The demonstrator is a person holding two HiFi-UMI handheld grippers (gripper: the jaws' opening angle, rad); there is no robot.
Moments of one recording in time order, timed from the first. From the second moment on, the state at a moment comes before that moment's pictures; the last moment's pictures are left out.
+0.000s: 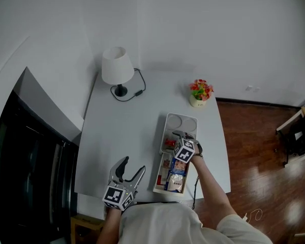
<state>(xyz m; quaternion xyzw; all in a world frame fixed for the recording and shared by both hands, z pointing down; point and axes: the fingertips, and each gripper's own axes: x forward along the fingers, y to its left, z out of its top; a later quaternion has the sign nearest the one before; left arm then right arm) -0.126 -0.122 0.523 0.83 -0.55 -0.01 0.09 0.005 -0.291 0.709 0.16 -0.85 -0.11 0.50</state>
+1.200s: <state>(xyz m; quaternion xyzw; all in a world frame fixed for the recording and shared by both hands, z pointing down) -0.049 -0.149 0.471 0.87 -0.49 0.02 -0.02 0.152 -0.152 0.470 0.56 -0.83 -0.03 0.02</state>
